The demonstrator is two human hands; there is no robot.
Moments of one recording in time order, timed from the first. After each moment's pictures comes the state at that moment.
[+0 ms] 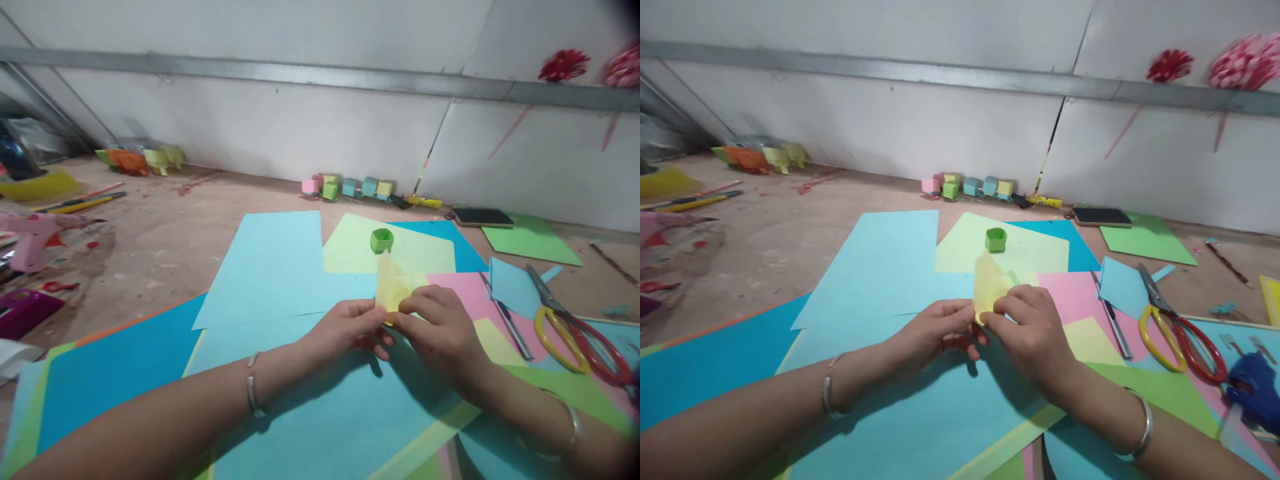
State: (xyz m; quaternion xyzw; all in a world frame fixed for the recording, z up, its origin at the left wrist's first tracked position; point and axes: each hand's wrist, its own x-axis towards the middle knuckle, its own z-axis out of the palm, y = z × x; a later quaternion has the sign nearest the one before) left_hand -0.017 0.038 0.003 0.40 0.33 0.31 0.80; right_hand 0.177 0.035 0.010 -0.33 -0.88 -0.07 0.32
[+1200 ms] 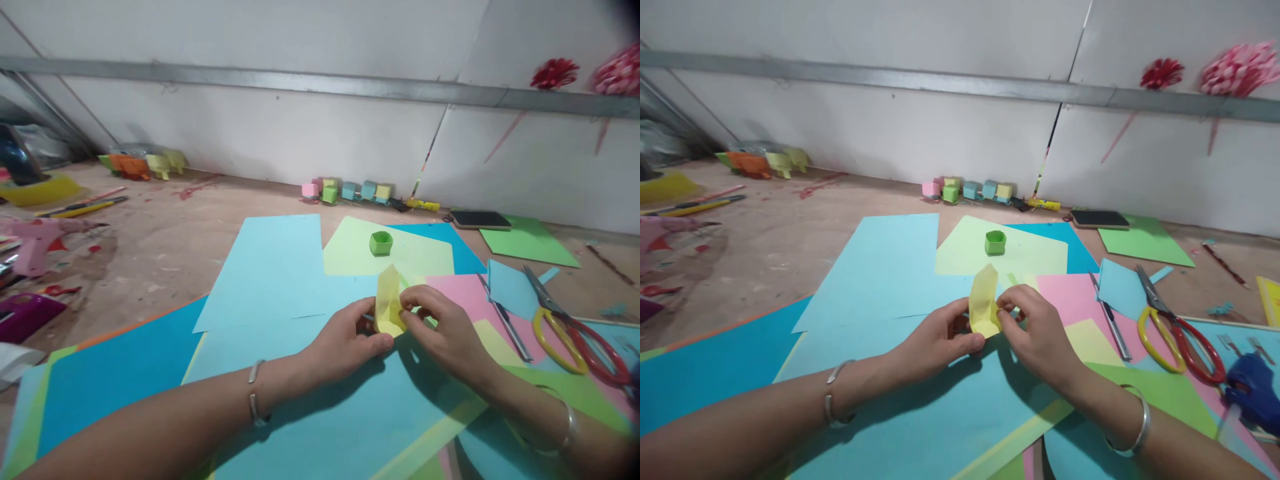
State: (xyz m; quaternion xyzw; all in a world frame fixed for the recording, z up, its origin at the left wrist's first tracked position) left_hand -0.013 0.033 -0.003 0.56 0.39 0.33 0.65; right_hand 0.176 0.037 0.010 -0.50 -0.76 0.24 0.35
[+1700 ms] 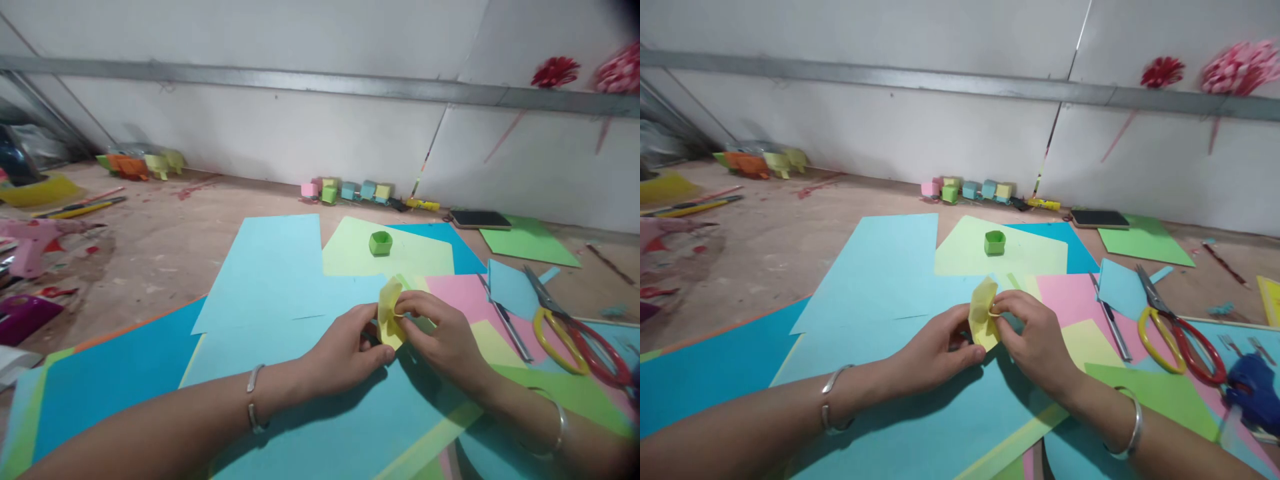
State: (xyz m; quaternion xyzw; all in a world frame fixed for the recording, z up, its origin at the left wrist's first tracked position) left_hand -0.016 0.030 -0.006 0.69 0.39 0.30 0.53; right_hand 0.174 0.033 0.001 -0.48 -0.76 0.21 0.39
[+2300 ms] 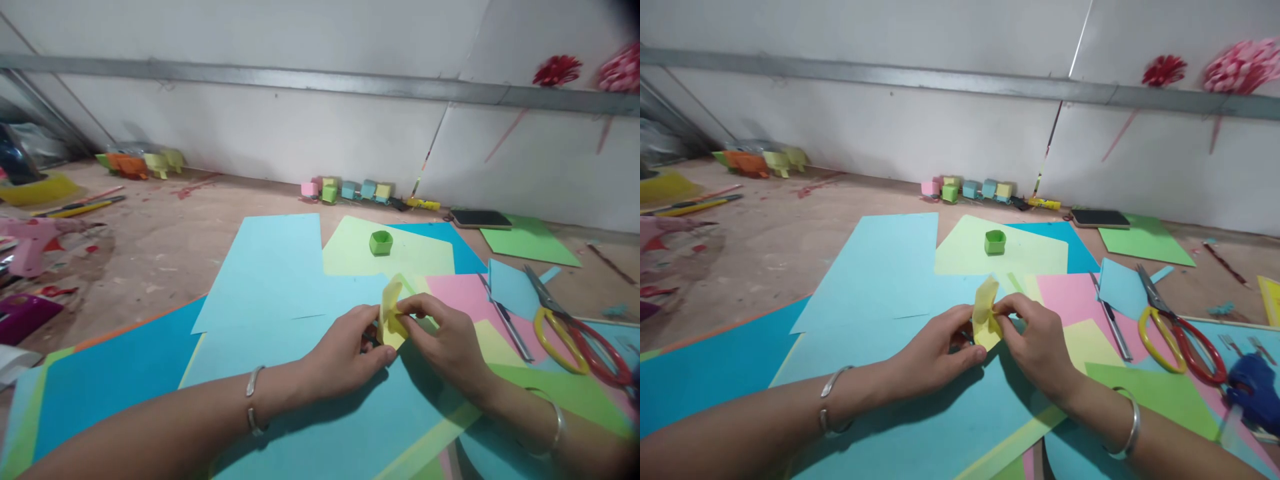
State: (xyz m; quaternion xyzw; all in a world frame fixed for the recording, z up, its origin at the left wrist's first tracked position) left_hand -0.016 0.027 -0.002 0.73 0.41 0.28 0.48; right_hand 0.172 0.031 0.000 -0.50 -0.75 0.16 0.40
